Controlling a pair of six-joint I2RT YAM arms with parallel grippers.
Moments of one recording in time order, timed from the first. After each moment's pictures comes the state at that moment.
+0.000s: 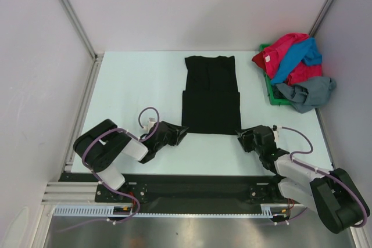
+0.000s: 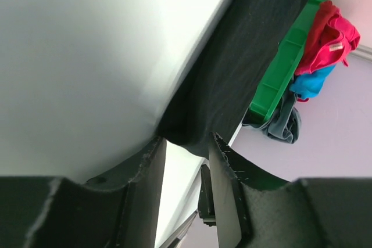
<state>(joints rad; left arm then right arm) -0.70 1.66 0.32 0.77 -0.10 -1.72 0.40 1.02 0.15 0.21 0.16 1.52</state>
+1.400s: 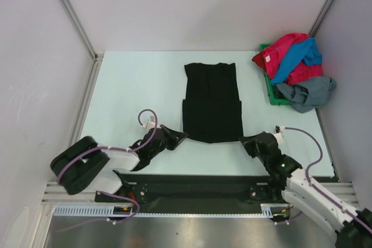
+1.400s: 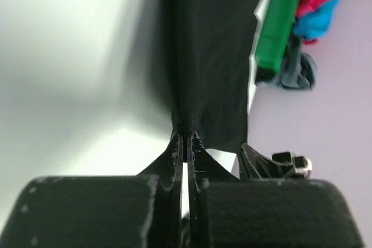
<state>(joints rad) -0.77 1.43 0.23 0.73 -0.11 -1.51 0.56 0.65 0.19 -0.18 0.31 1.43</state>
